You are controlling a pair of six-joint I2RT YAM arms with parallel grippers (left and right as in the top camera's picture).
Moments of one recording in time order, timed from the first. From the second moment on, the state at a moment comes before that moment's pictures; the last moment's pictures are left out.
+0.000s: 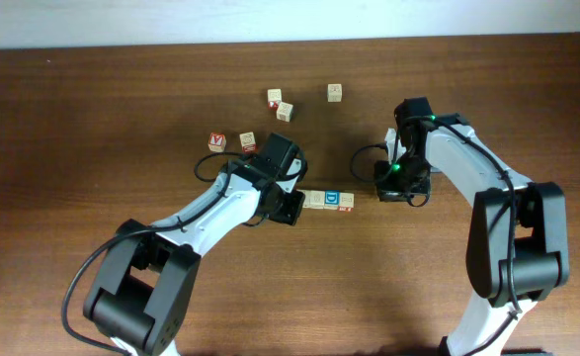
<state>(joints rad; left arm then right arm) -0.54 1.86 1.17 -0.60 0.17 -0.16 0.11 1.97 1.34 -0.97 -0.23 0.13</state>
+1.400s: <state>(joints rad) -0.32 2.01 1.32 -0.70 0.37 -0.13 0.11 1.97 1.35 -0.97 -0.26 0.13</state>
